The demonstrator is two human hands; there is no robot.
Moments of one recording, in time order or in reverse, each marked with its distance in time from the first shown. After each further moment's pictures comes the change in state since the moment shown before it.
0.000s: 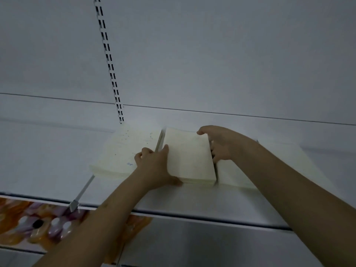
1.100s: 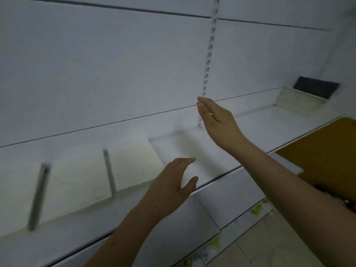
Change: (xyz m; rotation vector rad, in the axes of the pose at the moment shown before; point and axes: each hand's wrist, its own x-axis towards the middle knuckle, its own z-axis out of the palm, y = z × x) left_hand -0.031 0.365 0.126 -0.448 0.050 0.969; right_hand -0.195 0.130 -0.338 -0.413 0.930 -0.713
